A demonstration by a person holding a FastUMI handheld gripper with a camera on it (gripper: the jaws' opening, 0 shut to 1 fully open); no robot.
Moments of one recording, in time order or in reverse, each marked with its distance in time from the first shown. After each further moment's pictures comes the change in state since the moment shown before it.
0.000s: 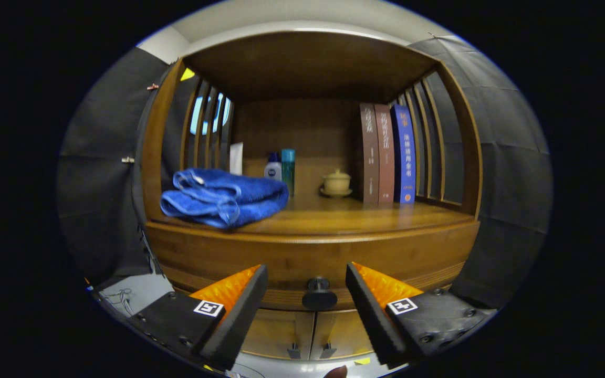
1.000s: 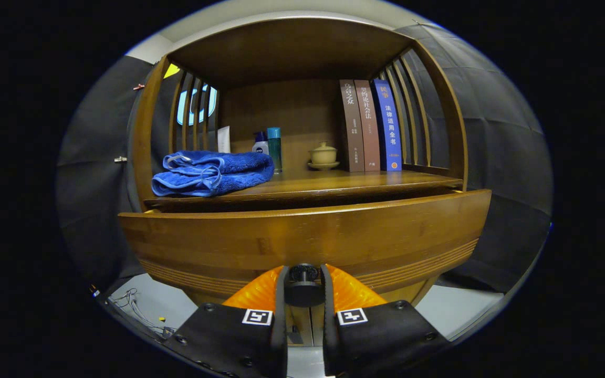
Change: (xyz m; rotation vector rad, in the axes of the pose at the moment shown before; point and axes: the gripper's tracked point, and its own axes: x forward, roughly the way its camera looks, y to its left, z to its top) arm -0.042 -0.019 -0.027 0.083 0.056 -0.026
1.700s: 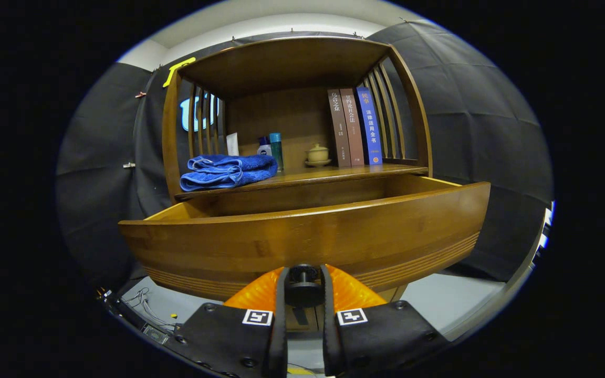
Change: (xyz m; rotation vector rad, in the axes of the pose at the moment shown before) arm -0.086 -0.008 -0.013 0.036 0.003 0.013
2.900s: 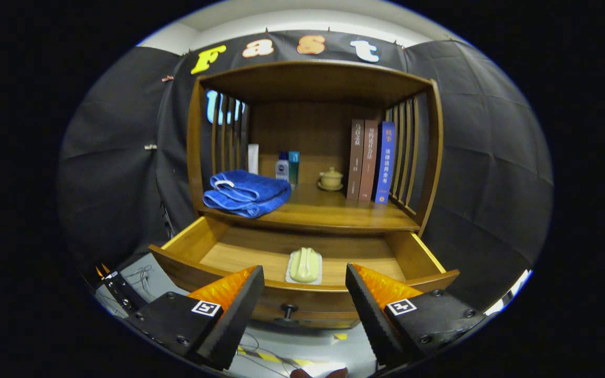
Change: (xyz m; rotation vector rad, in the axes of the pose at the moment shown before) arm -0.029 -0.004 0.125 -0.171 0.141 0.099
